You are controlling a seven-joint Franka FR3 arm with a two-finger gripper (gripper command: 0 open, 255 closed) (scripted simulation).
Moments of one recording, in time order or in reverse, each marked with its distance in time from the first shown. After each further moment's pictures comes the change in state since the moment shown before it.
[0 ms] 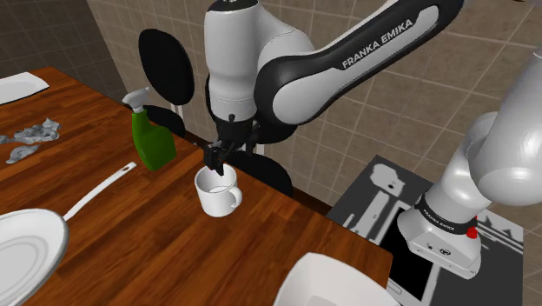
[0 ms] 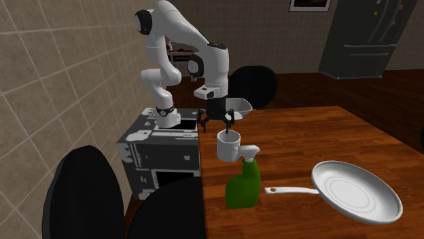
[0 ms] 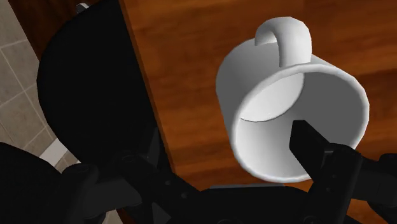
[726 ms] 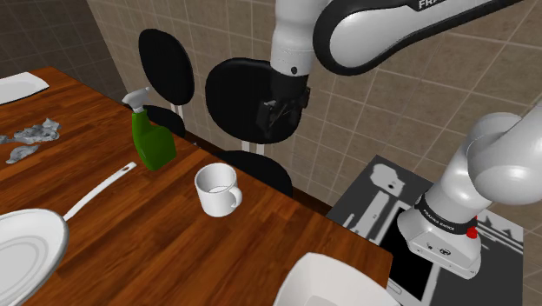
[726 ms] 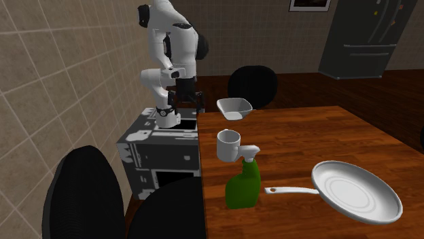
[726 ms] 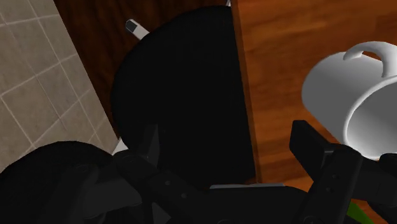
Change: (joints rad) arm -0.058 -0.389 -0.131 -0.245 0.201 -0.116 -0.269
